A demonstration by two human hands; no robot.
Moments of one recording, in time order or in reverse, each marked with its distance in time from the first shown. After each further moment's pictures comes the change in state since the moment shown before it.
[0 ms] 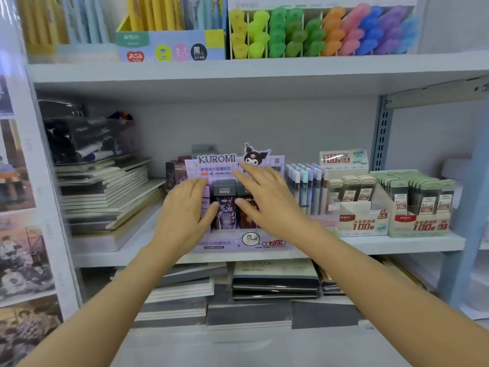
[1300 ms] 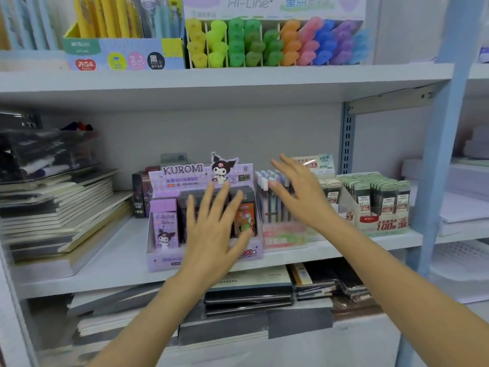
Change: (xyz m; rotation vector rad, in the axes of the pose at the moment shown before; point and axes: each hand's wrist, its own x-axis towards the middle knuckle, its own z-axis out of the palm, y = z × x) left_hand -0.003 0.084 0.037 -0.051 0.026 0.179; right_hand -0.034 0.091 -0.038 0.203 0.138 0.314
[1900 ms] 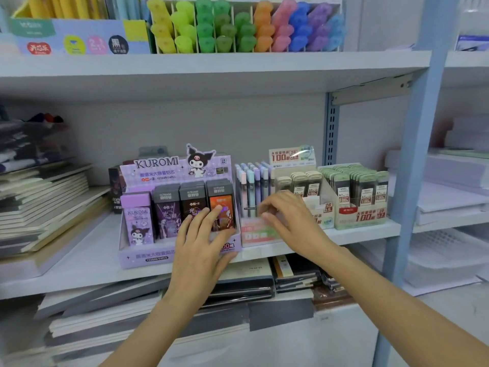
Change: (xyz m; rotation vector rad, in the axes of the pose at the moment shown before) left_hand -0.026 0.018 0.041 0.054 0.049 0.063; right_hand -0.059 0.021 0.001 0.034 -0.079 -0.131
